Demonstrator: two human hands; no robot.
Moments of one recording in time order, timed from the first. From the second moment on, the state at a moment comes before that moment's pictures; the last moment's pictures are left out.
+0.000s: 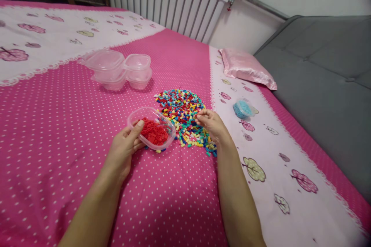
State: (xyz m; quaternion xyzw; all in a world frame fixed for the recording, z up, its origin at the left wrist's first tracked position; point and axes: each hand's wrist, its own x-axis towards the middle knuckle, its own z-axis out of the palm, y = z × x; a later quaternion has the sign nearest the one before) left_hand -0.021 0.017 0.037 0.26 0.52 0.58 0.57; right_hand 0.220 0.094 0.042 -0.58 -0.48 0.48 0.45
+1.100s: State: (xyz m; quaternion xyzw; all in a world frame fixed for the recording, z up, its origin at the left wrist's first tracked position) left_hand -0.022 0.018 0.036 0.26 0.52 0.58 0.57; right_hand 0.220 0.097 0.031 -0.73 -0.61 0.20 0.22
